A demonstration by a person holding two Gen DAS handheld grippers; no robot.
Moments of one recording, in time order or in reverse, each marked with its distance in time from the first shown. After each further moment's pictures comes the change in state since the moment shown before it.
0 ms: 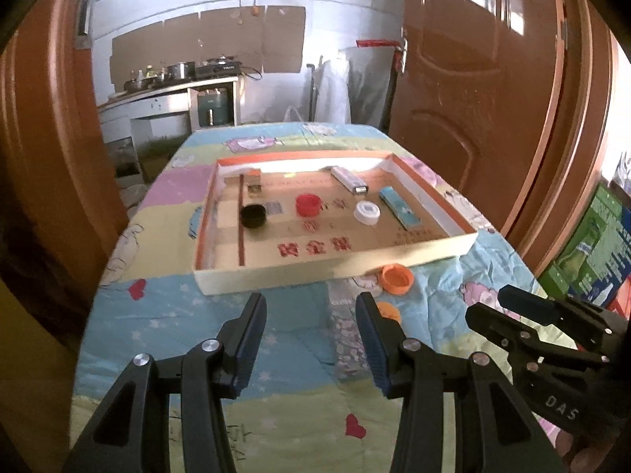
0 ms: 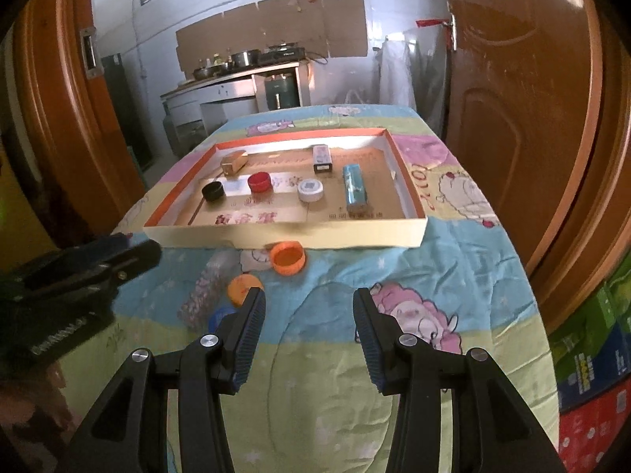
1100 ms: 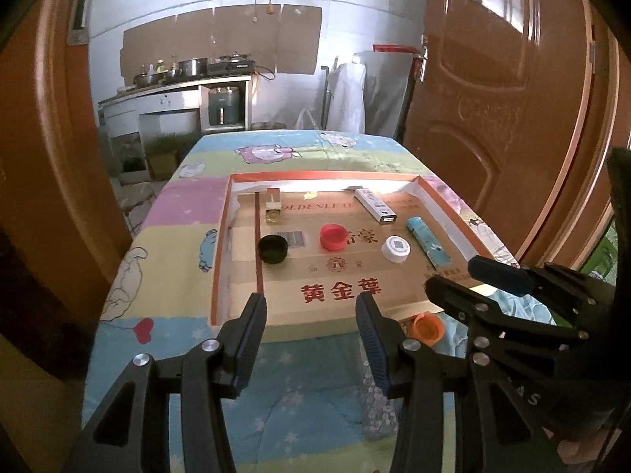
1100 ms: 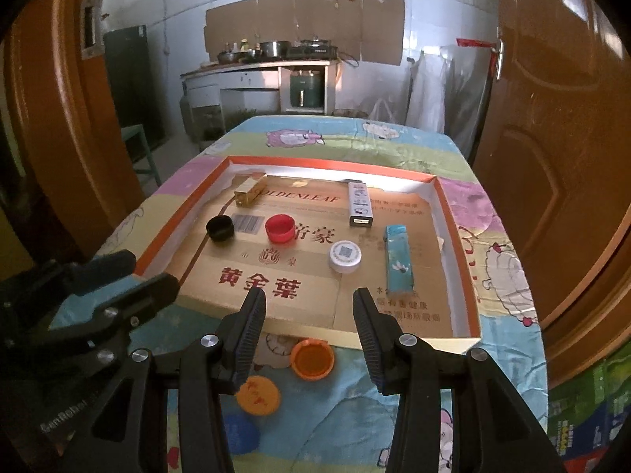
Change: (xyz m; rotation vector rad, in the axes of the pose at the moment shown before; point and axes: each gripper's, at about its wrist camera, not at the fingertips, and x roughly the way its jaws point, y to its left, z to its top) left arm 0.018 0.028 0.038 -0.055 -0.015 0.023; right arm 0.060 0.038 0.075 -0.157 0.007 -0.001
